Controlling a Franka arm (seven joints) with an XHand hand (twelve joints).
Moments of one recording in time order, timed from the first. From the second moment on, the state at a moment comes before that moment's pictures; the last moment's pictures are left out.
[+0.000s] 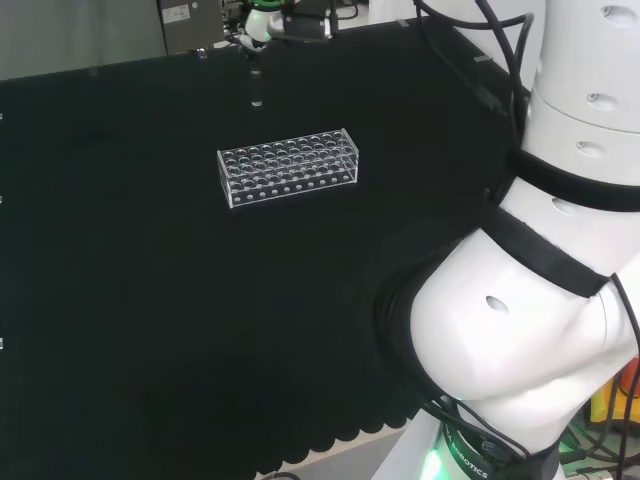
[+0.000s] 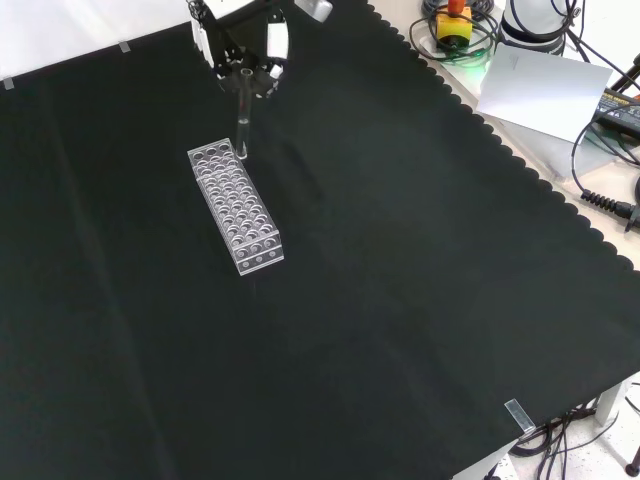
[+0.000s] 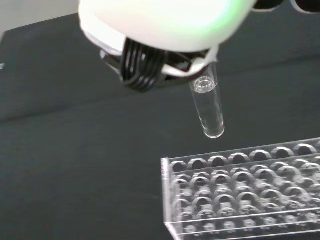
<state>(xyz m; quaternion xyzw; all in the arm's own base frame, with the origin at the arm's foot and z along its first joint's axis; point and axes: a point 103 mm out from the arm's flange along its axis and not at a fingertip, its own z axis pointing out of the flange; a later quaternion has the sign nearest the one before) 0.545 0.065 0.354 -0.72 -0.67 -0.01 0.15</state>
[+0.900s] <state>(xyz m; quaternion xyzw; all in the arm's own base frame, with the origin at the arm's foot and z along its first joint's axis) 0.537 0.038 0.325 -0.73 -0.67 0.03 0.14</state>
